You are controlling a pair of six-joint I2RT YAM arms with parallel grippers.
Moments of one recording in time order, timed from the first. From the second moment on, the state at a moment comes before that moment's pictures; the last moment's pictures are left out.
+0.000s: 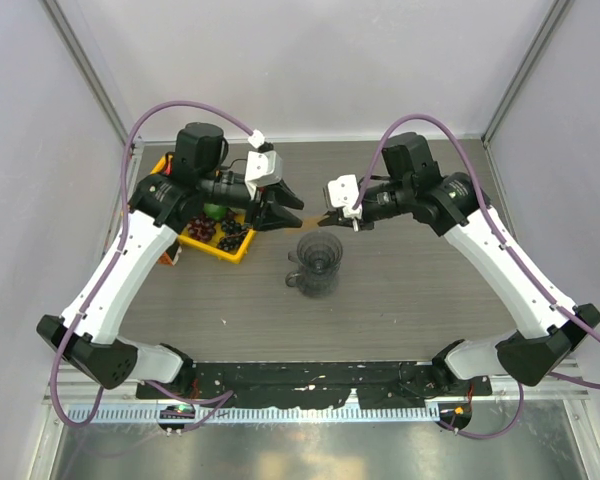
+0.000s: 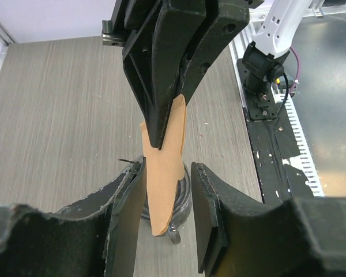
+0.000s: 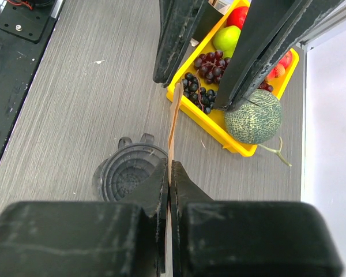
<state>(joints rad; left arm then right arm) -0.51 1.37 1.64 -0.76 1.05 0.52 0.59 1.37 1.61 -0.89 -0.84 -1.00</state>
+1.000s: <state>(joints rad) -0.51 1.38 1.65 -0.78 1.03 0.54 0.60 1.34 1.59 -0.91 -0.83 -1.05</state>
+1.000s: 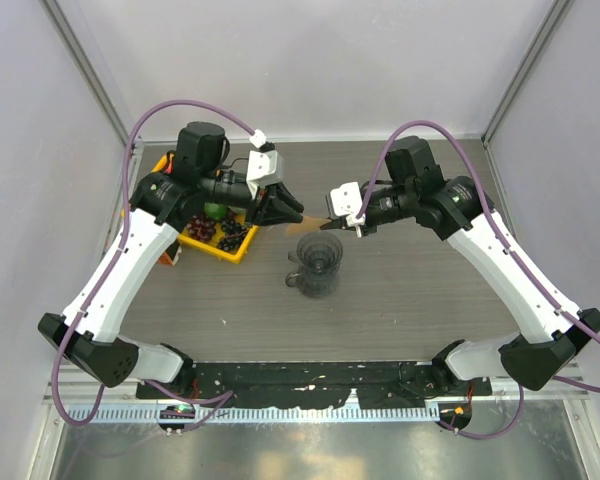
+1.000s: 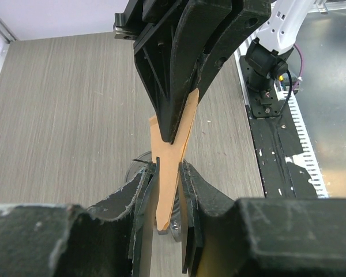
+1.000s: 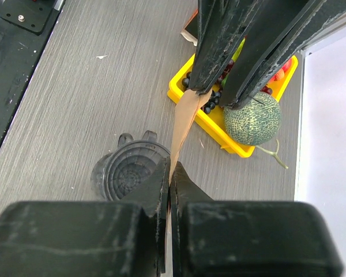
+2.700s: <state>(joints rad) -0.53 1.42 1.65 -0.81 0.96 0.63 0.60 1.39 1.62 -0.84 -0.82 -0.94</state>
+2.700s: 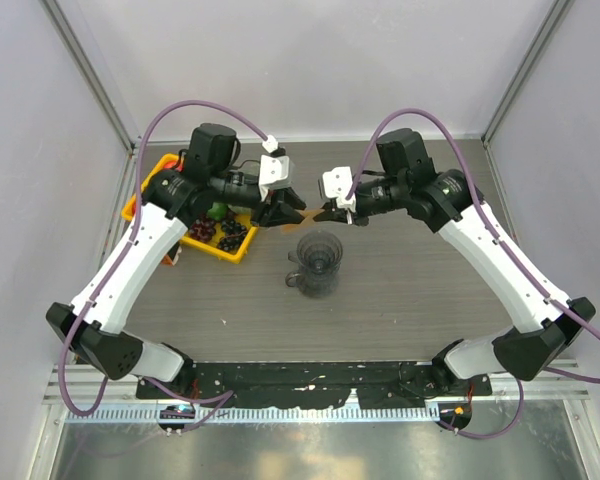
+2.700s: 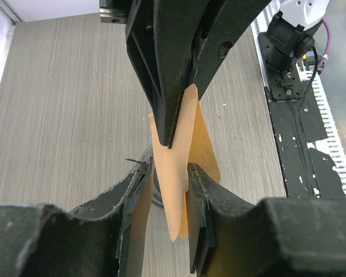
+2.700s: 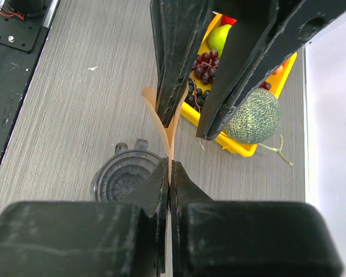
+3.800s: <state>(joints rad) -0.45 1.39 1.51 -0.51 1.01 0.31 0.51 1.40 1.62 -0.84 -0.88 -0.76</state>
